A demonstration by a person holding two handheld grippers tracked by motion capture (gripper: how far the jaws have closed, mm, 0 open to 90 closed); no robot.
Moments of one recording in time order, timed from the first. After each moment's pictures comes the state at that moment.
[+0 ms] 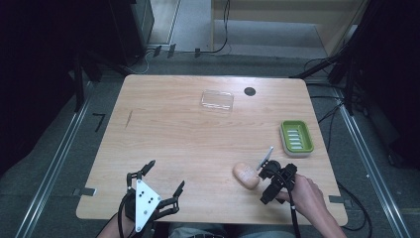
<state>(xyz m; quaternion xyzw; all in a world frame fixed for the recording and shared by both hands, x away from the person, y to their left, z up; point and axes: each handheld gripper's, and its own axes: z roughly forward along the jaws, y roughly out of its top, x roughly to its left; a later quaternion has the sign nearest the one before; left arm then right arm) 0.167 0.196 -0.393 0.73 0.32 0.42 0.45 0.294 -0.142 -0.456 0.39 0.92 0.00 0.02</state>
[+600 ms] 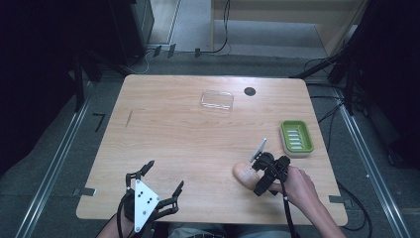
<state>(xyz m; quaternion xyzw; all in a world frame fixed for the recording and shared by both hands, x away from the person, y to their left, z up) 0.166 0.198 -0.393 0.72 0.32 0.42 0.45 0.312 -0.125 -0.445 0.39 0.92 0.01 0.02</state>
